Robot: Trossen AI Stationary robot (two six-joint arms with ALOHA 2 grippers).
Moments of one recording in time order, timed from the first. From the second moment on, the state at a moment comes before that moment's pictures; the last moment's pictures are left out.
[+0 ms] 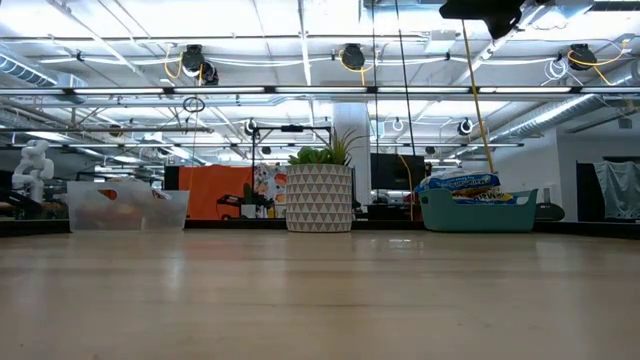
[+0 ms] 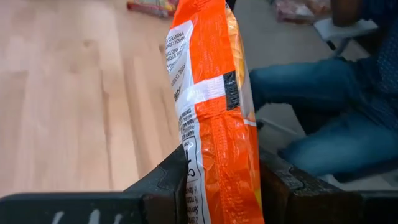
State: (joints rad) left arm -0.92 1.19 1.21 -0.73 -0.37 -0.53; right arm 0.48 1.05 0.73 -0.15 0.52 0.25
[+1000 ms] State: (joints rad) left arm -1.26 1.21 1.15 -1.03 -0.24 -0.79; right arm 0.48 1.04 0.73 -0.08 0.39 0.28
